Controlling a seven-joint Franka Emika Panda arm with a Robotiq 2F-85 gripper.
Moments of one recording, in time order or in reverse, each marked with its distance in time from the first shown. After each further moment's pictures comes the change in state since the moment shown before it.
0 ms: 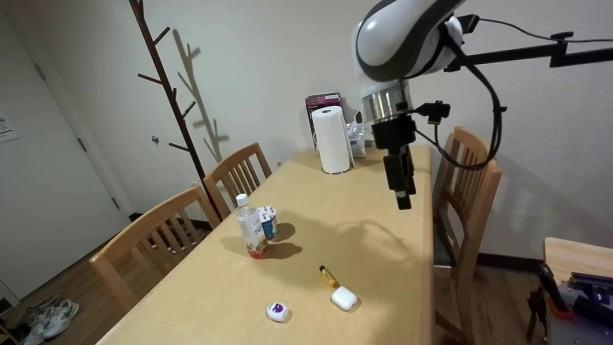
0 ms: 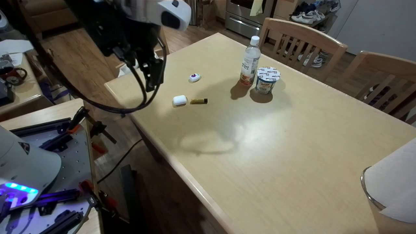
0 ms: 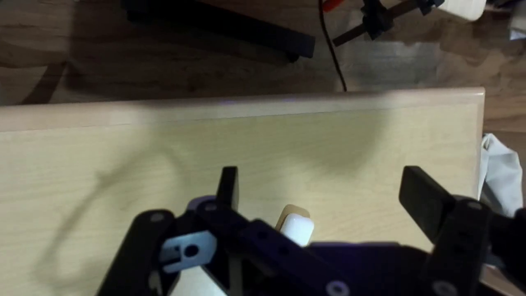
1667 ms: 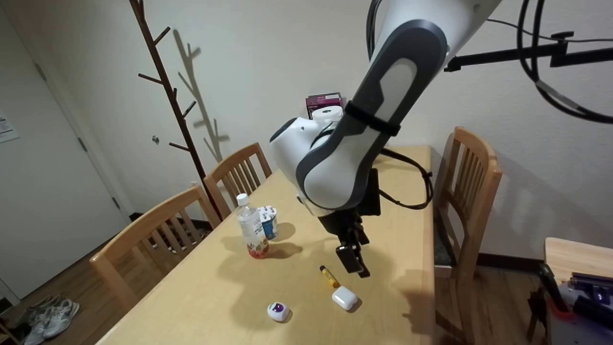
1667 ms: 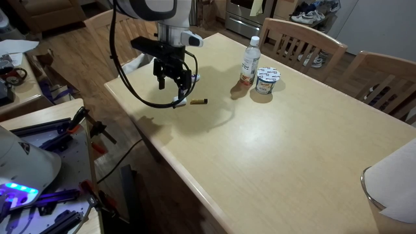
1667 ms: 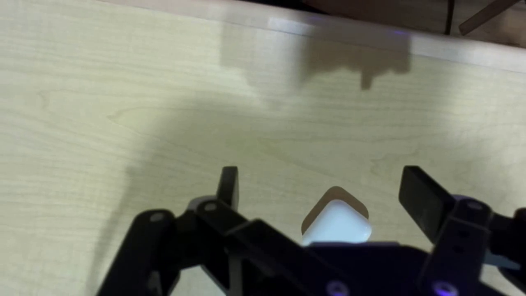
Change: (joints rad) arm 0.079 0.467 0.213 0.191 -0.316 0.247 0.279
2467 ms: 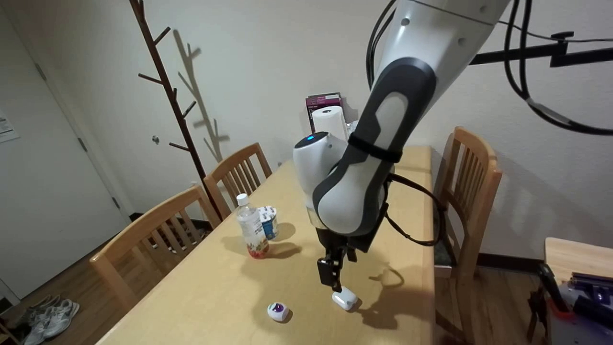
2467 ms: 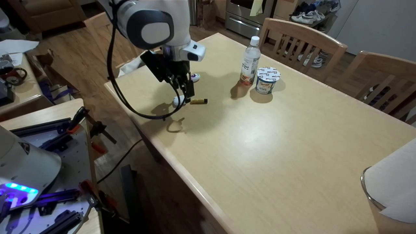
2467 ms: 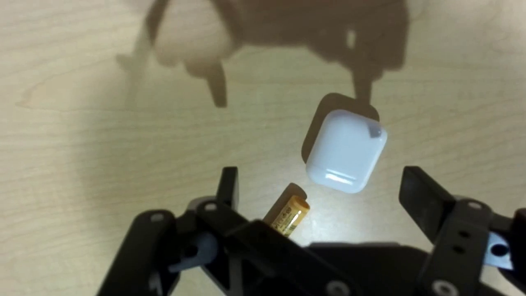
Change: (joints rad) arm -0.011 0.073 -0.009 -0.087 0.144 0.424 0.209
